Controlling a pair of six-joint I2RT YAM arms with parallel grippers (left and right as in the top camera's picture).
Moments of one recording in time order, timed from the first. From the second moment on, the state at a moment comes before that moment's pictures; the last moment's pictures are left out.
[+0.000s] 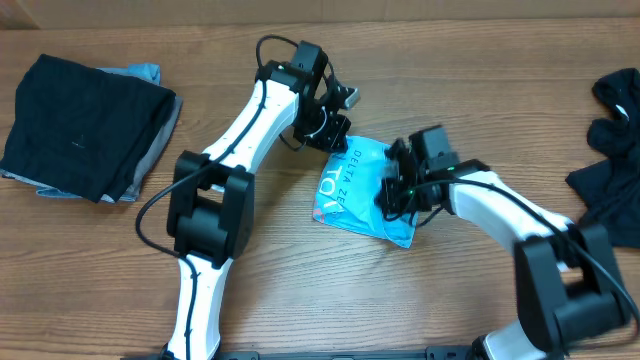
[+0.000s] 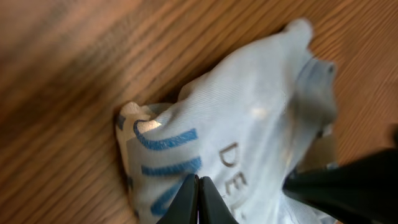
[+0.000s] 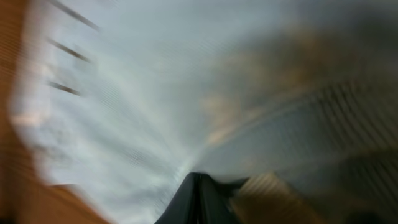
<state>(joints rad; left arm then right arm) -0.40 2.31 1.94 -1.04 0.55 0.09 0.29 1.74 0.91 -0.45 -0.45 0.22</state>
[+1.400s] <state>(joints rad) -0.39 2.19 1.62 -1.03 0.57 0.14 0.12 1.89 1.10 -0.56 -0.47 0.09</state>
